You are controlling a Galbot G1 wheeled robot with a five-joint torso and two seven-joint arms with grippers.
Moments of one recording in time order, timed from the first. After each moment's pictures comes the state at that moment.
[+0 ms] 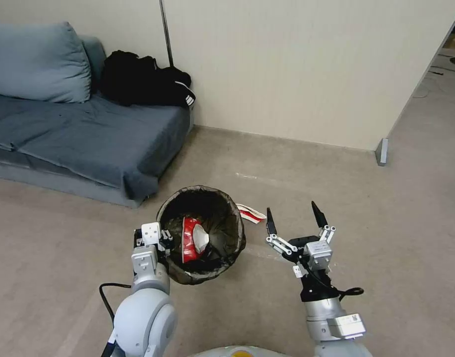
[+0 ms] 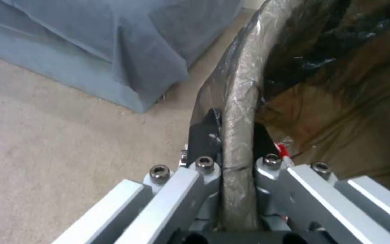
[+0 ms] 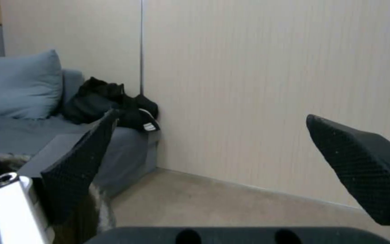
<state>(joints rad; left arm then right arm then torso) 1.53 -1.42 -0.32 -2.25 -0.22 0.53 -0.55 -1.72 1.42 0.30 2.20 -0.08 0.32 0.13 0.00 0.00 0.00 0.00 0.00</state>
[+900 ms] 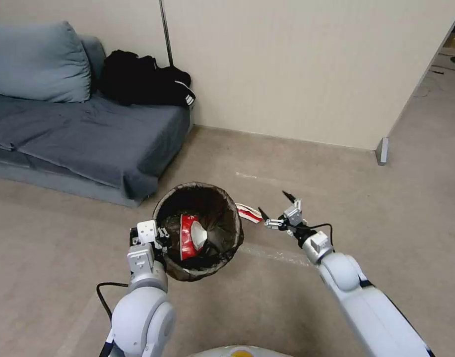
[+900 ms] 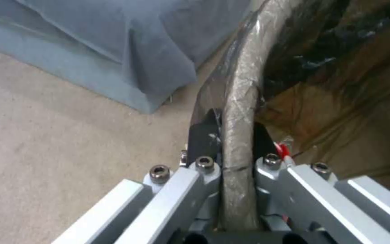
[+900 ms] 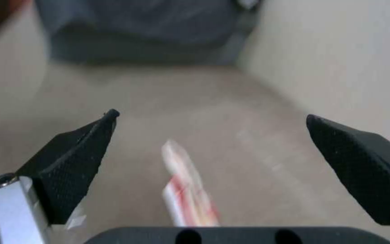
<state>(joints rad) 1.52 -1.42 -0.34 -2.25 -0.23 0.53 -0.57 -0.94 1.17 0.14 1.23 0.09 0.32 -0.36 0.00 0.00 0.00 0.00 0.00</state>
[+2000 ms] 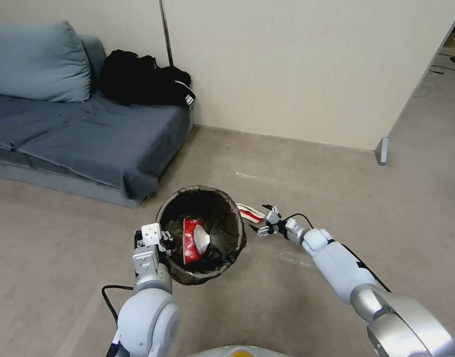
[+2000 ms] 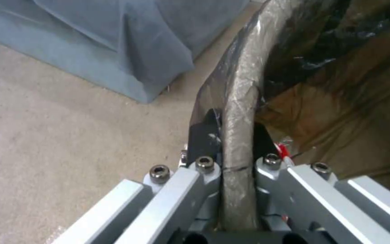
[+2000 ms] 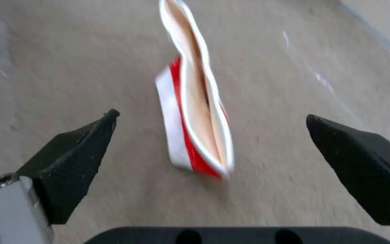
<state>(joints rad) 1.54 -1.45 -0.32 -2.24 -0.20 0.53 -0.57 -0.52 1.36 0.05 0.45 -0.12 0.43 -0.42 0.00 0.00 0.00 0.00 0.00</state>
